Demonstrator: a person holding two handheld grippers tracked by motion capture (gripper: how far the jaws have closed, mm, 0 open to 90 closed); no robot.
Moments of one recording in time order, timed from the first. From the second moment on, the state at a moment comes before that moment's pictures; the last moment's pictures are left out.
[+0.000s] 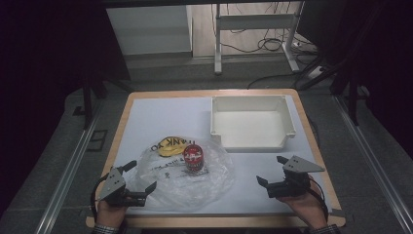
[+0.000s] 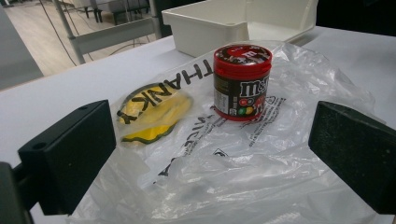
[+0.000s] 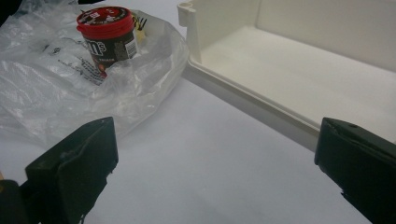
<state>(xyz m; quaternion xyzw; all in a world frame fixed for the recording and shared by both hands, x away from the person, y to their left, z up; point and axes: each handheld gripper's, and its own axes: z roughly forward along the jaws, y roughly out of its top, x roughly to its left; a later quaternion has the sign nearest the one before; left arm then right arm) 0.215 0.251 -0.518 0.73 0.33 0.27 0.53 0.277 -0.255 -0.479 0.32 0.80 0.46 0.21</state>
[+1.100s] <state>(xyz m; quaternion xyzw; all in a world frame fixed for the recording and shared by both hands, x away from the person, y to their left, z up) 0.215 0.250 -0.517 0.73 0.33 0.28 0.53 0.282 -0.228 -0.476 0.30 0.82 0.46 0.18</state>
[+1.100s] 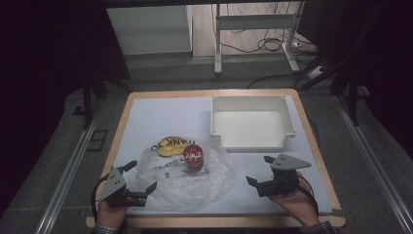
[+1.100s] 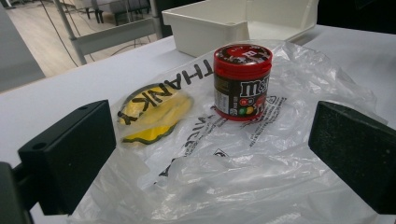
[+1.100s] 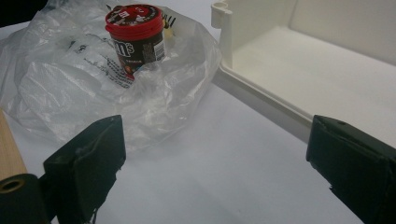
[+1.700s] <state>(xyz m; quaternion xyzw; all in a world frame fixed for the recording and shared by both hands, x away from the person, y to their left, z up) 0.215 0.250 -0.517 0.73 0.33 0.28 0.52 0.293 -0.208 -0.475 0.29 0.83 0.45 0.14</state>
